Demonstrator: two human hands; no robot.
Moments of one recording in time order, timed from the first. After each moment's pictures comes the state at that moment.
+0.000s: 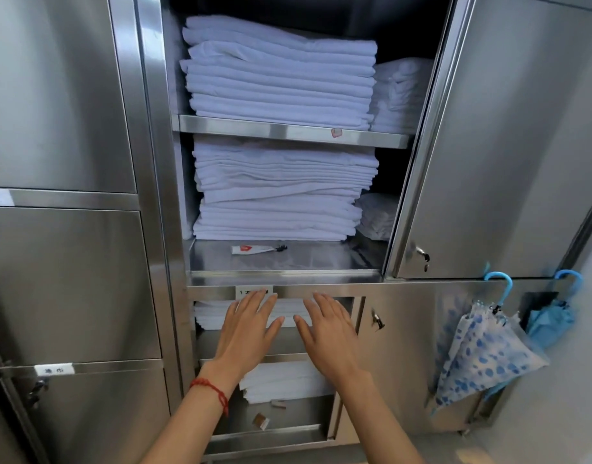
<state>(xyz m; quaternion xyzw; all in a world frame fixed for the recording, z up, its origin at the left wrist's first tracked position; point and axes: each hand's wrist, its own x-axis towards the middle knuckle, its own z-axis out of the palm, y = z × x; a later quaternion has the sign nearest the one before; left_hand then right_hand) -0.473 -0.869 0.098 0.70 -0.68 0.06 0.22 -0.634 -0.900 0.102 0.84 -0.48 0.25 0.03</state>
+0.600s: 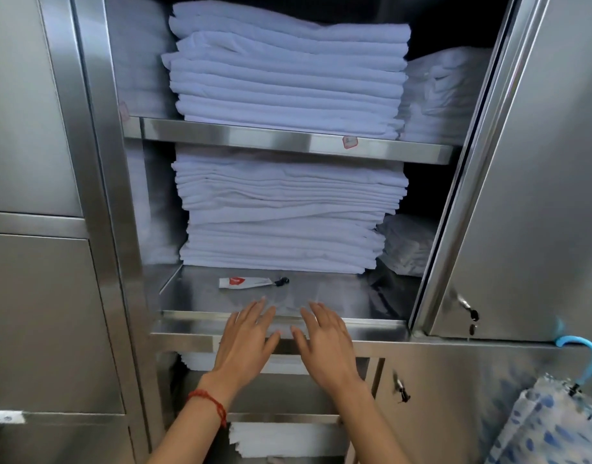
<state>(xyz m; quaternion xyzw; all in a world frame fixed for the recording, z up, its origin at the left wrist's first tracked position) -0.464 -1.056 0.088 0.73 -0.65 0.06 0.21 -0.618 -1.102 0.095 0.87 -0.43 0.25 0.00</state>
